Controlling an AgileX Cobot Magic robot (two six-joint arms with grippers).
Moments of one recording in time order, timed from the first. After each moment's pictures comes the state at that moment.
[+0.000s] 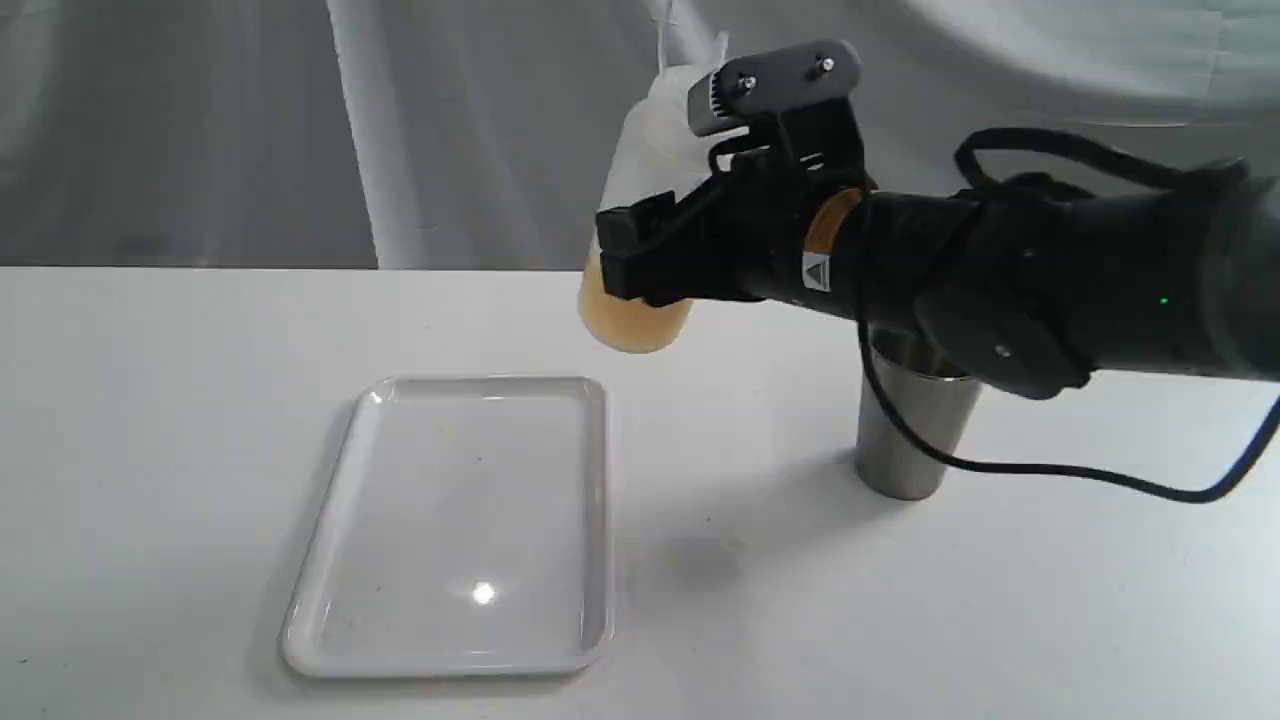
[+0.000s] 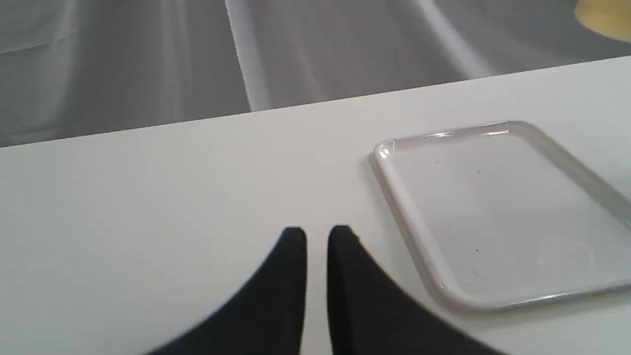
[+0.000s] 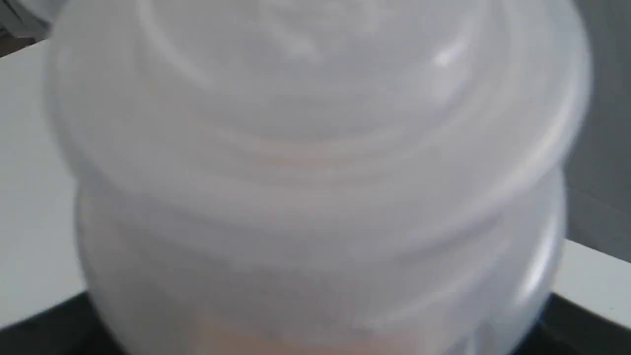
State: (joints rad) left arm -0.07 0.00 0.00 0.04 0.29 0.06; right arm 0.33 1.85 -1.19 -0.52 -0.29 0.51
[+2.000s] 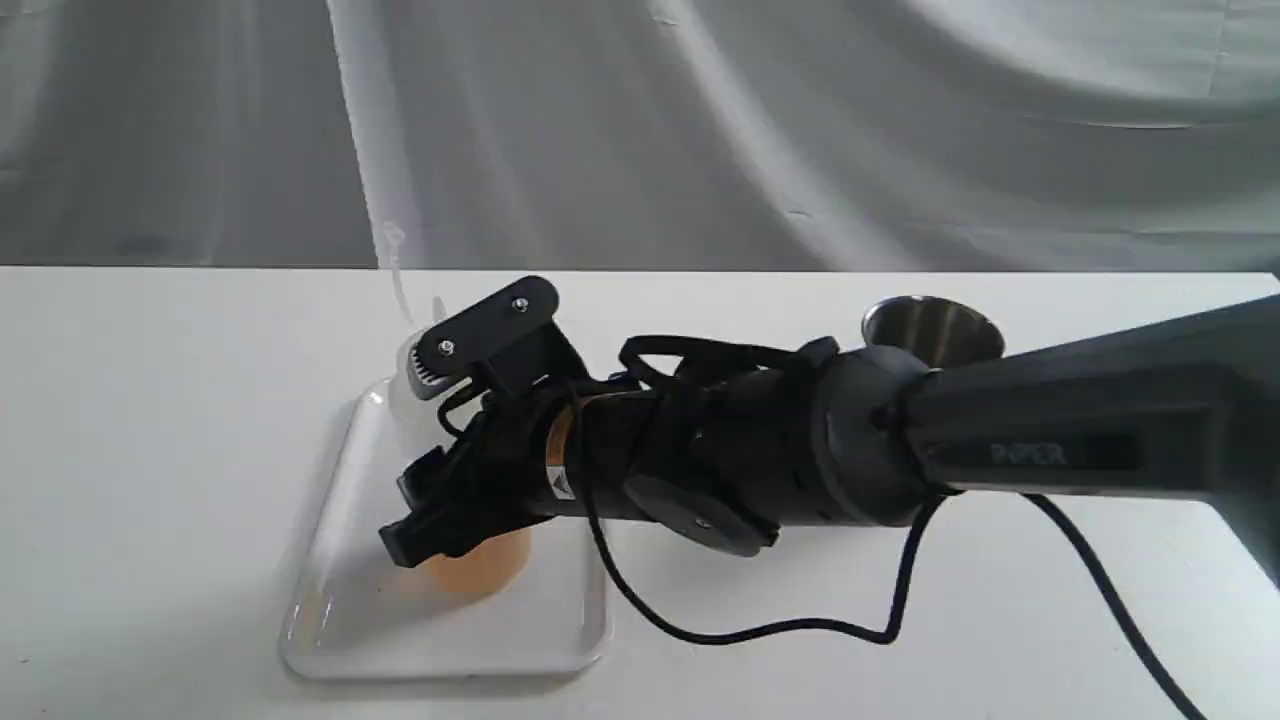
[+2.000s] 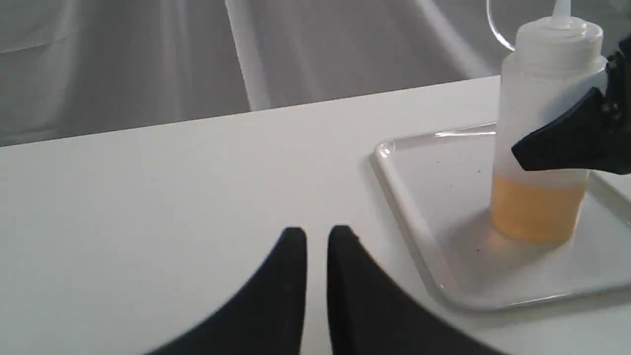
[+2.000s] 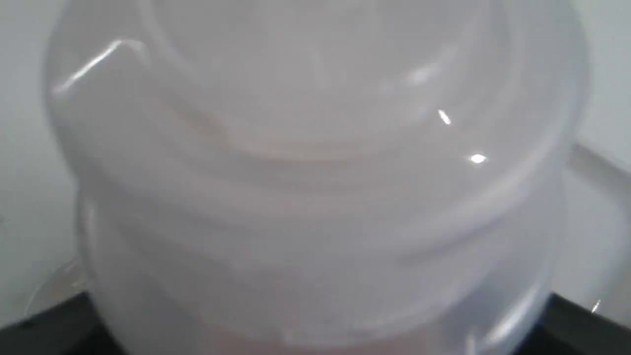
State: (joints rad) left arm -0.07 0.00 0.00 0.04 0.29 0.06; right arm 0.60 2.13 -1.34 -0.48 -0.09 0.43
